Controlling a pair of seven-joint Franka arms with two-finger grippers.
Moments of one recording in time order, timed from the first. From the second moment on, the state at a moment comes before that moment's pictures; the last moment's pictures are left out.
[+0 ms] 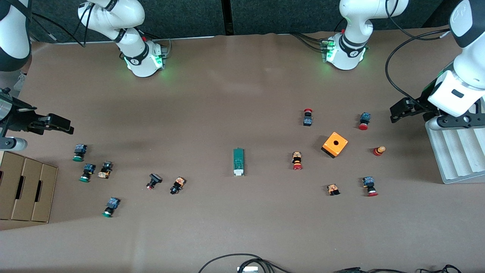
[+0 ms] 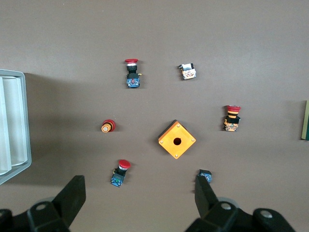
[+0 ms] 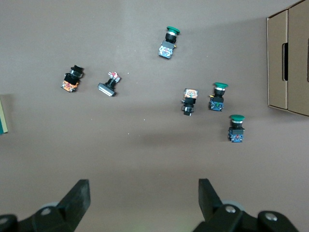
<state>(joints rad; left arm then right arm) 0.00 -0.02 -0.09 -1.69 -0.01 1.67 -0.13 0.05 0.07 -0.11 -1.57 0.03 1.56 -0.01</state>
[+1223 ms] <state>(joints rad) 0.00 0.10 -0.10 -1.55 -0.01 1.65 -0.13 0.05 0.11 -0.11 -1.57 0.03 1.61 -0.01</state>
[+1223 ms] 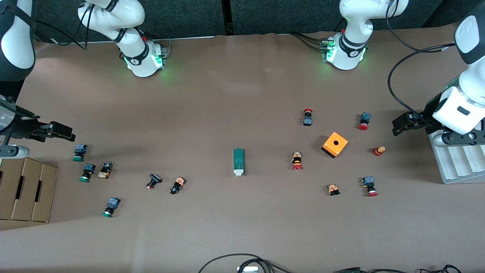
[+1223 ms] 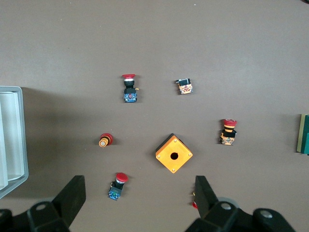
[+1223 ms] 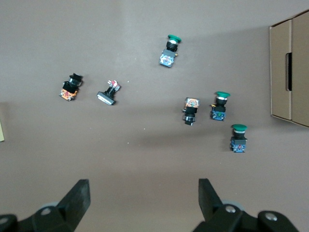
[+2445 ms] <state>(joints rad) -0.30 0.15 -0.26 -1.54 0.08 1.79 -0.85 0.07 0.22 -0.11 -1.57 0.04 1.62 -0.06</state>
